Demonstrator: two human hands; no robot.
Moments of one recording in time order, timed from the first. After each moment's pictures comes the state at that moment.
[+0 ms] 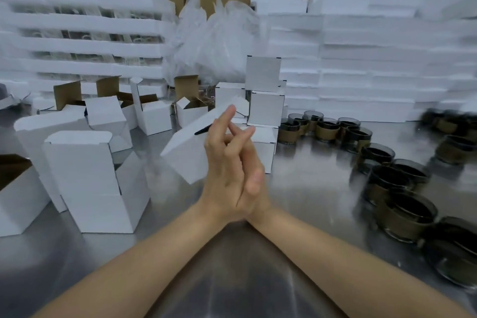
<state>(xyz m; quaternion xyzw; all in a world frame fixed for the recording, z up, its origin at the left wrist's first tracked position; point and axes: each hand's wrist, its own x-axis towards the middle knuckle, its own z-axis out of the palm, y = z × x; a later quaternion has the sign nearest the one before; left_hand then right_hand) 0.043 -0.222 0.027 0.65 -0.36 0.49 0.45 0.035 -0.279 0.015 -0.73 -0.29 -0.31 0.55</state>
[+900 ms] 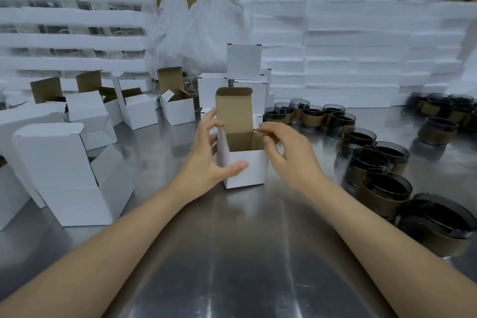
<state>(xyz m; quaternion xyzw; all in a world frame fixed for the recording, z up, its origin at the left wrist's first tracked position) 0.069 -0.191 0.012 0.77 -0.33 0.16 0.52 0.049 -0.389 0.030 -0.86 -0.19 -0.34 0.33</state>
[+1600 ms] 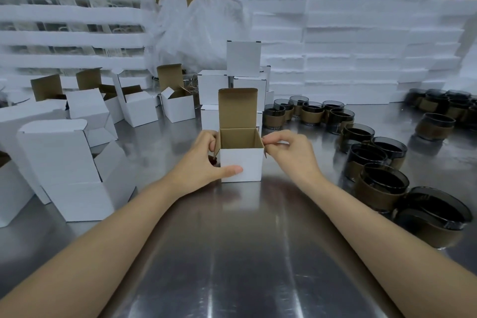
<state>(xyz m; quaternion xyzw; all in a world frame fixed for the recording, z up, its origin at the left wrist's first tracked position) 0.081 -0.173 0.004 0.85 -0.25 0.08 0.45 0.059 -0.385 0.017 -0.77 -0.03 -0.21 0.60</state>
